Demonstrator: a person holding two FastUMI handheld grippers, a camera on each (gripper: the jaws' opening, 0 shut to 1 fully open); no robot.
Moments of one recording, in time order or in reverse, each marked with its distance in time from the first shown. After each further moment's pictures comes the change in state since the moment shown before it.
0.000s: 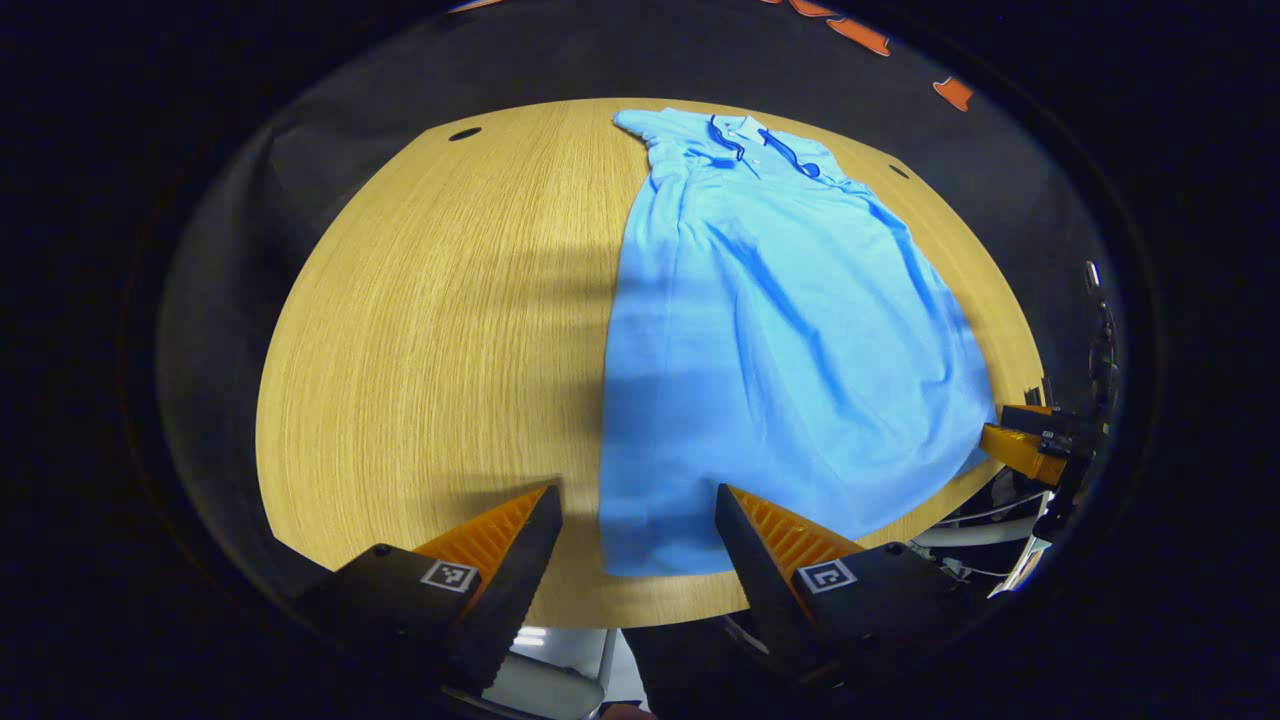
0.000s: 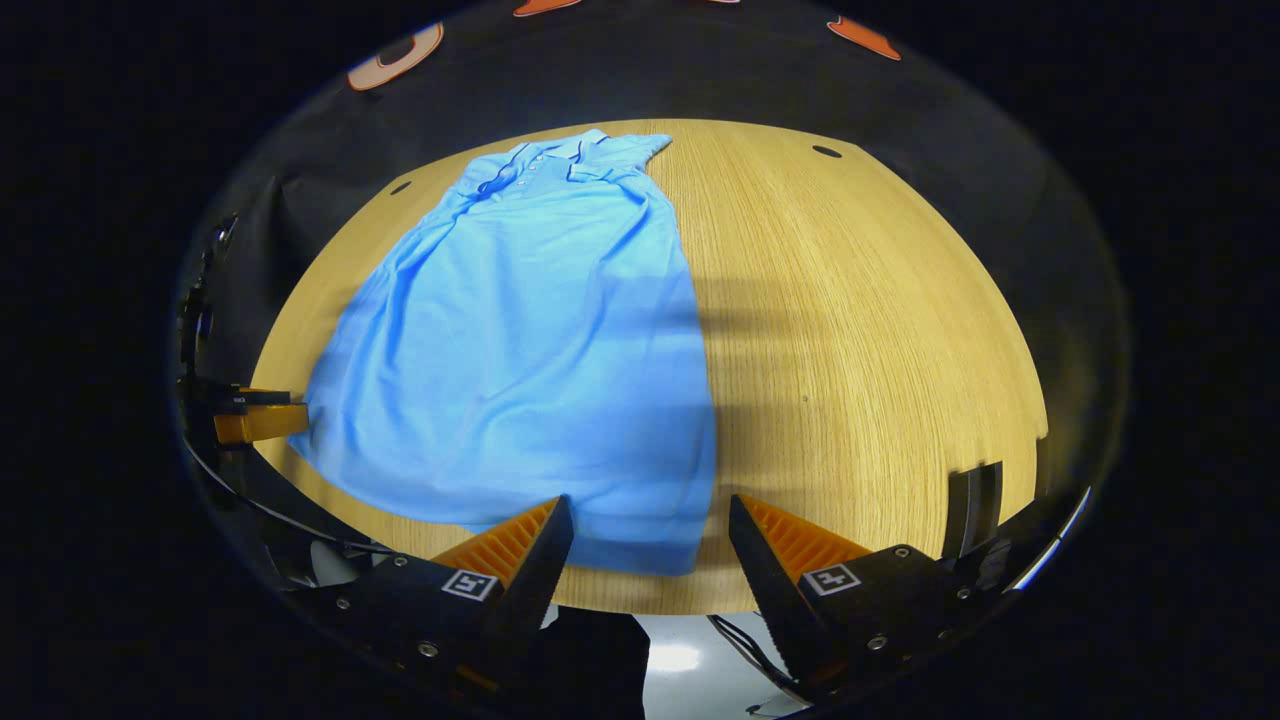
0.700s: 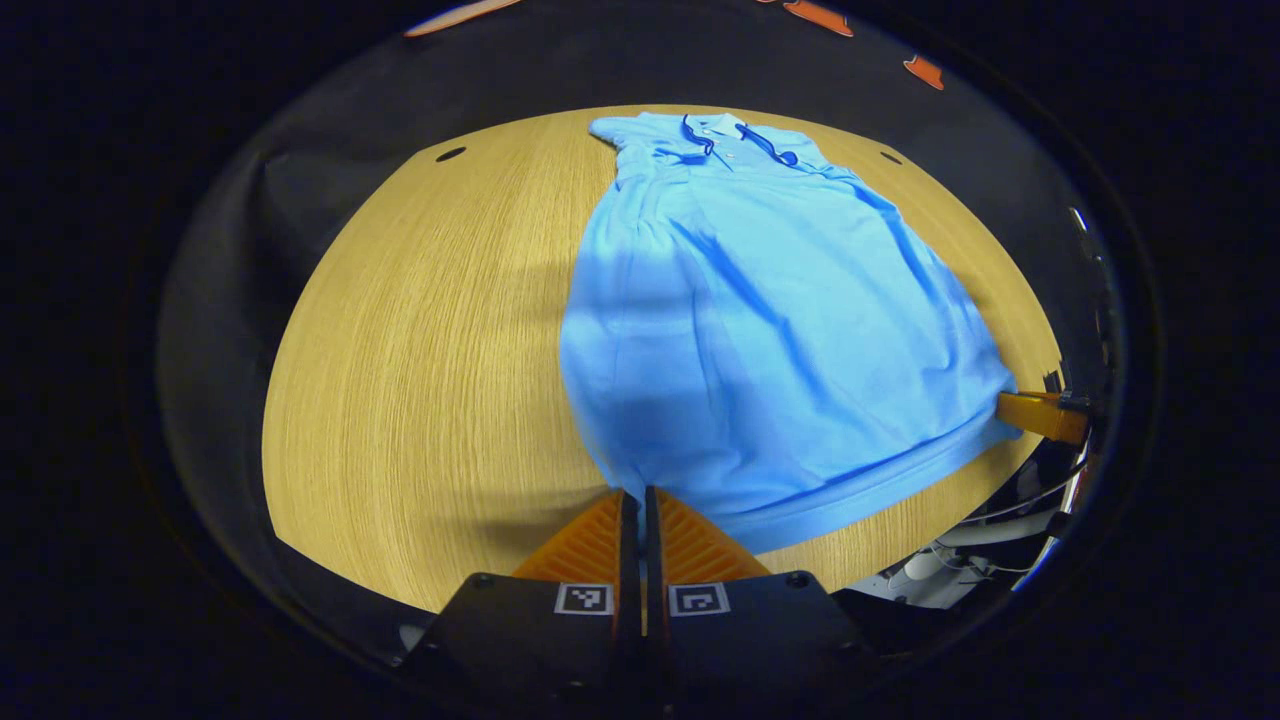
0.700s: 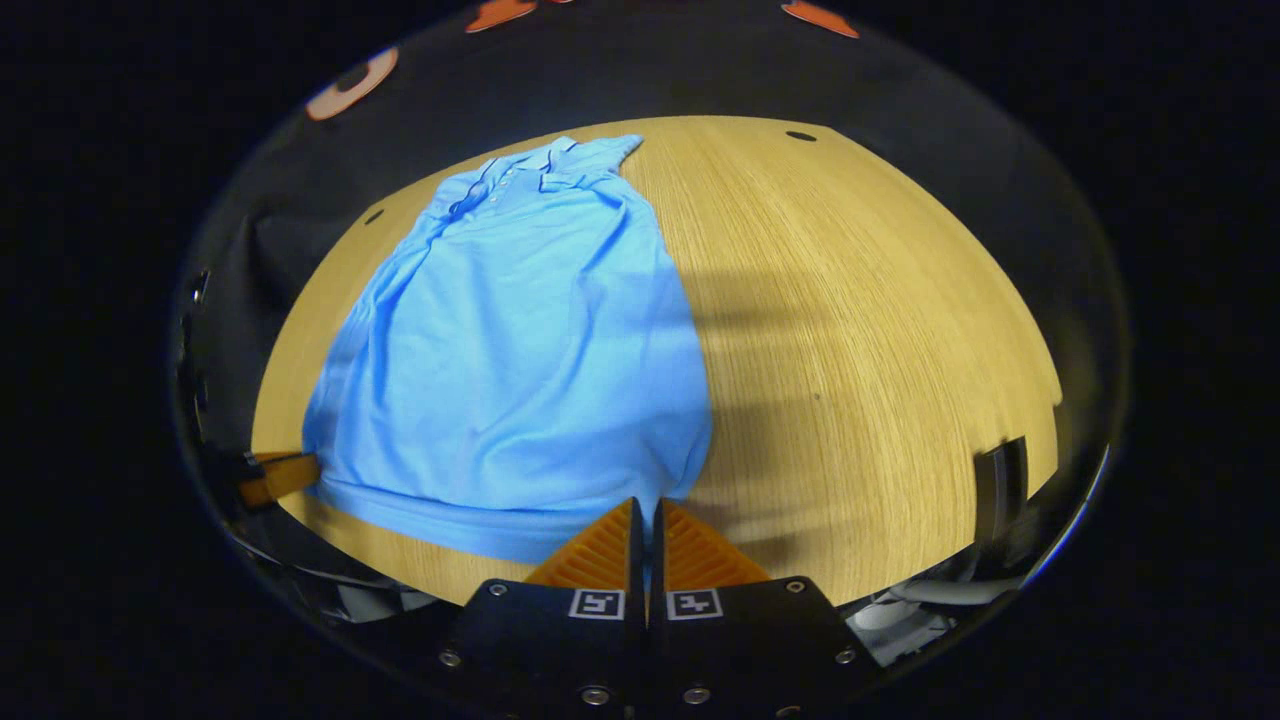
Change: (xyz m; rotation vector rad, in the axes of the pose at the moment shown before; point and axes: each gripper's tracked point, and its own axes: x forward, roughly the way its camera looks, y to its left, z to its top) left arm 0.005 -0.029 0.006 0.060 -0.070 0.047; right arm 0.012 0.014 0.021 0.179 -0.042 0.047
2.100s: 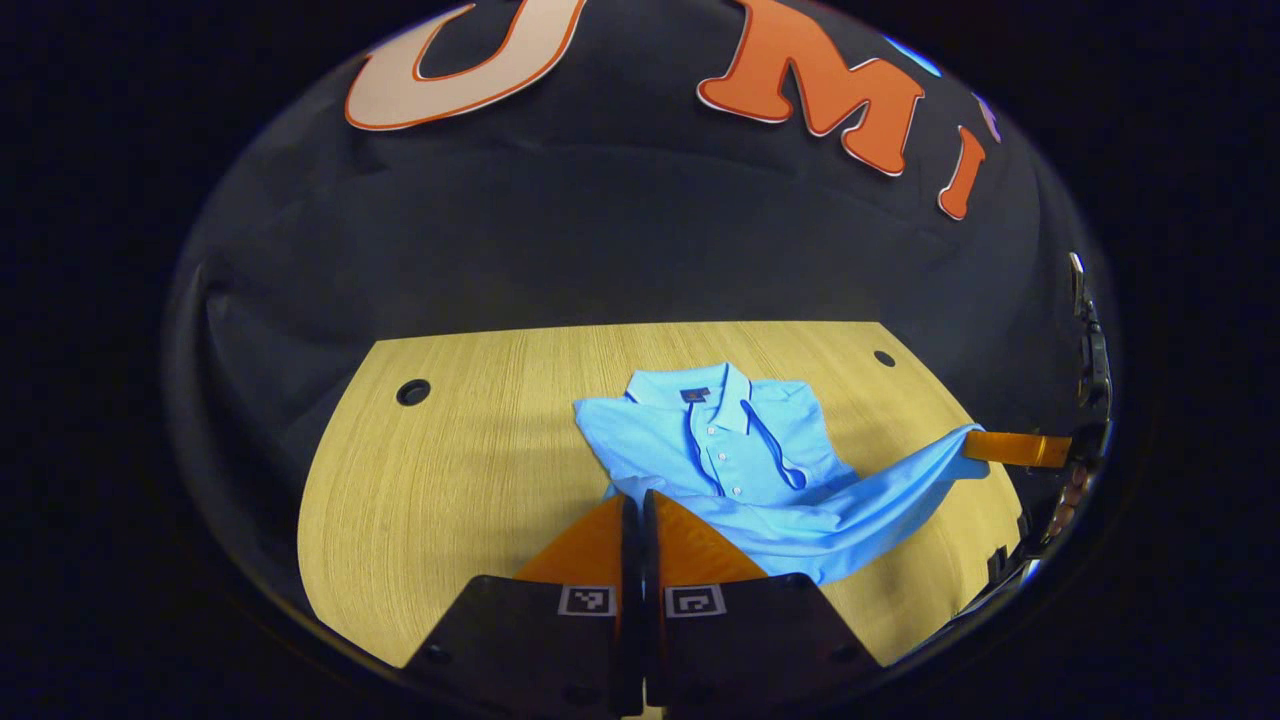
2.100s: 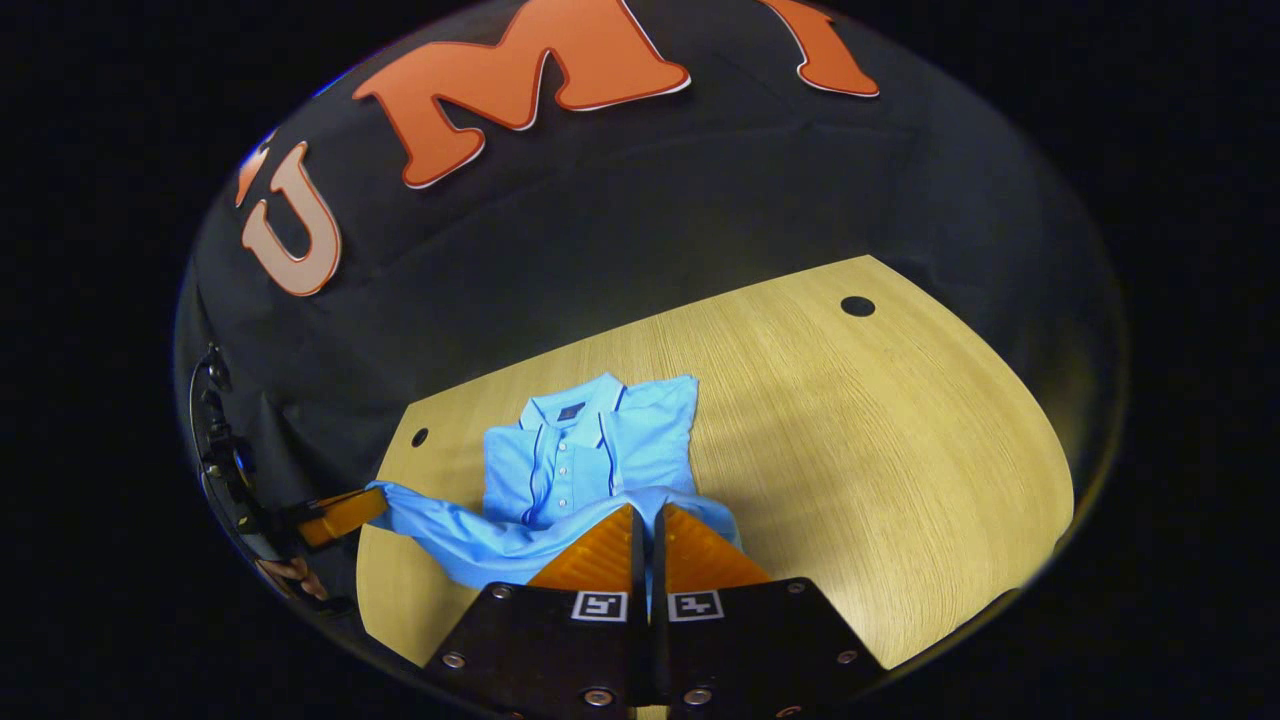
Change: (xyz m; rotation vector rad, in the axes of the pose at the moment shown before) left arm -0.021 0.037 0.355 -0.010 -0.449 -0.110; right arm -0.016 0.062 0.309 0.118 -0.357 0.126
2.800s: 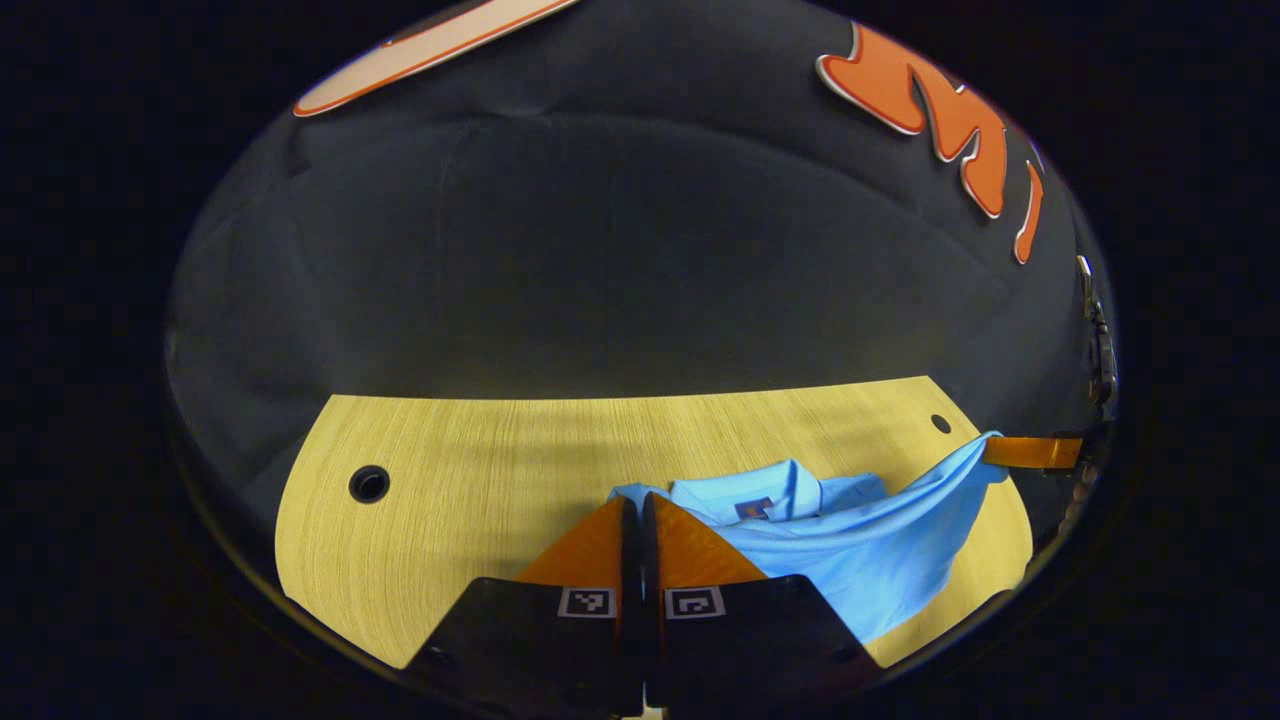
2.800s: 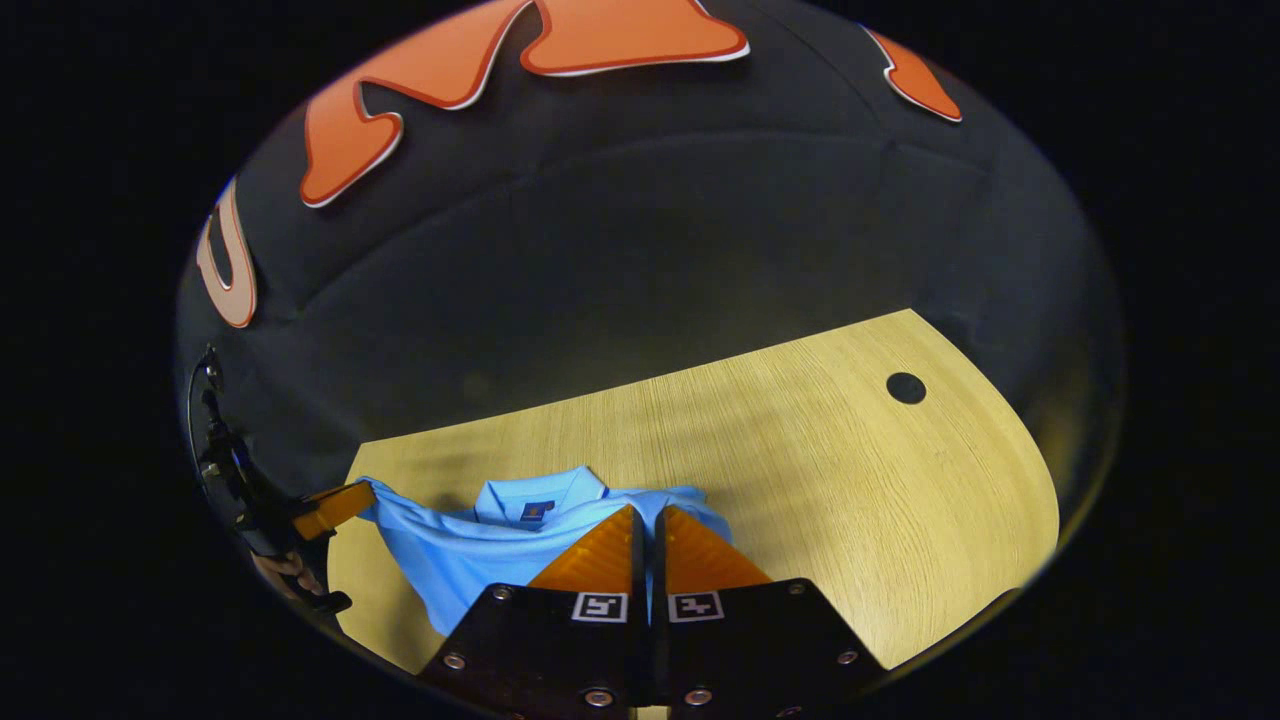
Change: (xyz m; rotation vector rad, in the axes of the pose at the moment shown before) left arm 0.154 0.047 0.095 -0.018 -0.054 0.001; right arm 0.129 0.000 0.099 -0.059 -0.025 -0.056
